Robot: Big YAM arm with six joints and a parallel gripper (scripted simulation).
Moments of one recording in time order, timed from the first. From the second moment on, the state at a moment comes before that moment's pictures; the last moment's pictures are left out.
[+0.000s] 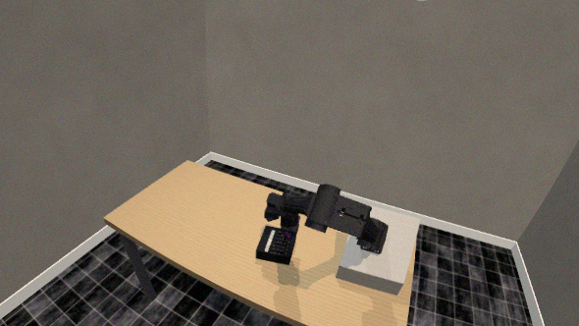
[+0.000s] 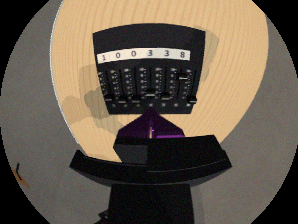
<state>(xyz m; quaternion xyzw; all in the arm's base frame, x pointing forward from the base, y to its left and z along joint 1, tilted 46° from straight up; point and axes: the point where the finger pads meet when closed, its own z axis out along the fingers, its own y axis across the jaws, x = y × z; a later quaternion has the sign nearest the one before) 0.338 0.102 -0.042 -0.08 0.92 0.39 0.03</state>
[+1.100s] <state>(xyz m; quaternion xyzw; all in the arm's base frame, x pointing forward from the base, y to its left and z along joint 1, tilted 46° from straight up) 0.340 0.110 -0.048 -0.08 0.92 0.39 0.04</state>
